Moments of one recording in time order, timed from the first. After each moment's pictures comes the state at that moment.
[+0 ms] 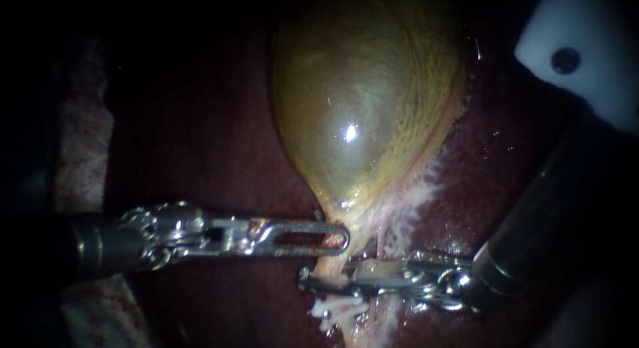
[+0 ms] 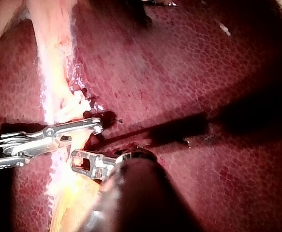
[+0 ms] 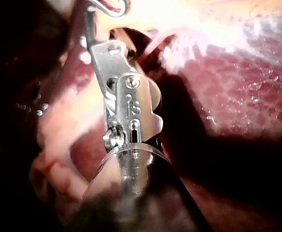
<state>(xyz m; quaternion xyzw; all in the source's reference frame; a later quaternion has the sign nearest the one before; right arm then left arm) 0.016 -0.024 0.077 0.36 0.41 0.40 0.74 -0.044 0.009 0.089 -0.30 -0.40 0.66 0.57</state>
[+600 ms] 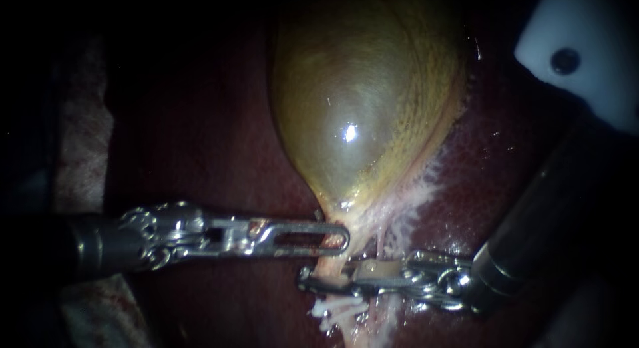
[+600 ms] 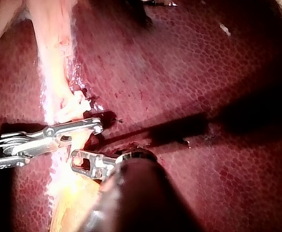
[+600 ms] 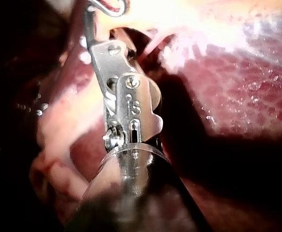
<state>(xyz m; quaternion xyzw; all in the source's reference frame) 0.016 -0.024 0.077 0.36 0.41 0.40 0.74 -0.044 0.009 0.089 -0.30 -0.40 0.66 0.57</state>
